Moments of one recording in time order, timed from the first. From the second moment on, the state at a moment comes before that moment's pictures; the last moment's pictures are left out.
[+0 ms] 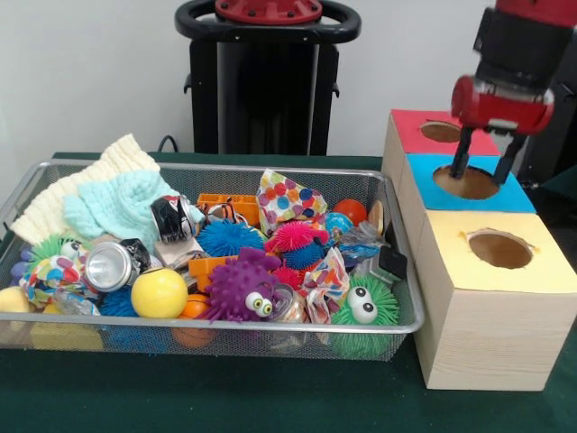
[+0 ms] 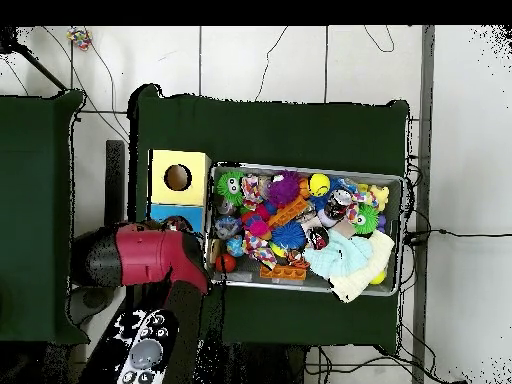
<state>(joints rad) 0.36 -0.60 -0.31 1.60 0.16 0.51 1.75</state>
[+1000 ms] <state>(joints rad) 0.34 -0.85 -0.30 1.54 0.19 0.72 1.75</state>
